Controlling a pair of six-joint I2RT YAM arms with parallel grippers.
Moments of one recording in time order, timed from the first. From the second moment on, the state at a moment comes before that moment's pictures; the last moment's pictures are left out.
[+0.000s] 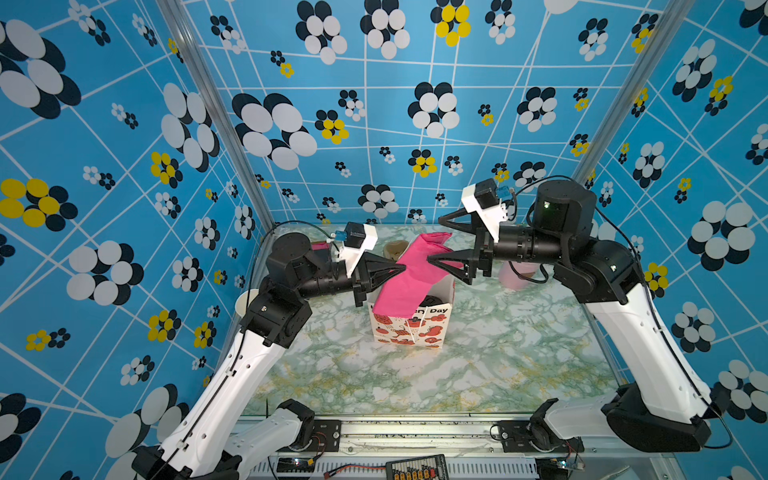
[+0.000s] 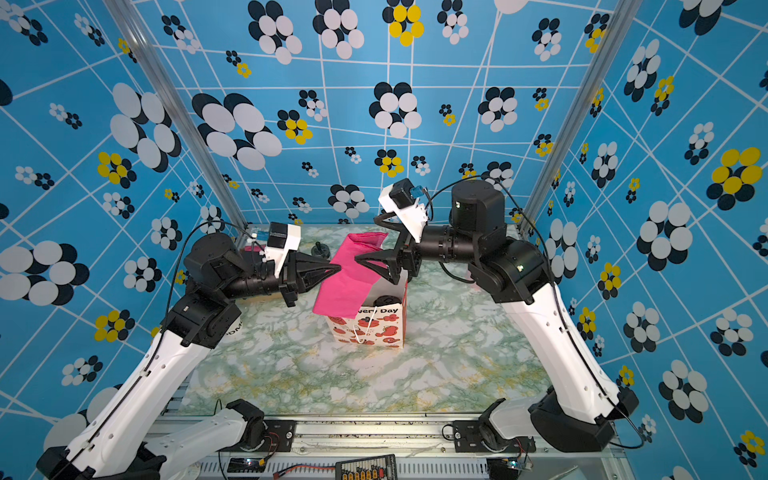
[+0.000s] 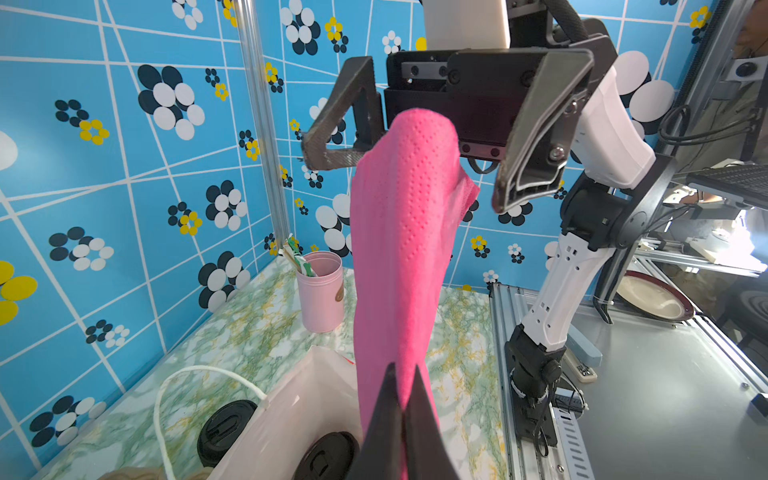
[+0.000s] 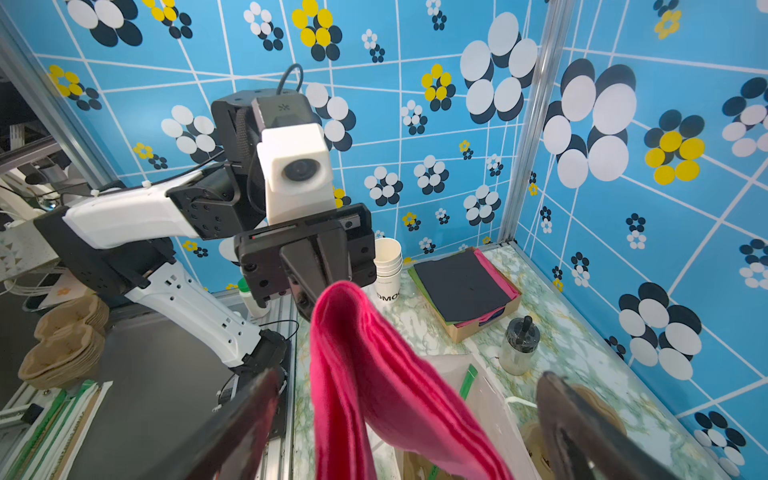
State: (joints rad) left arm -0.45 1.04 1.26 -0.21 0.93 -0.03; right arm 0.64 1.42 2.01 -0.85 -0.63 -0.20
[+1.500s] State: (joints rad) left arm -0.45 0.76 1.01 -0.20 0.59 0.06; right arm 0.65 1.72 2.53 -1.28 -0.52 -0.45
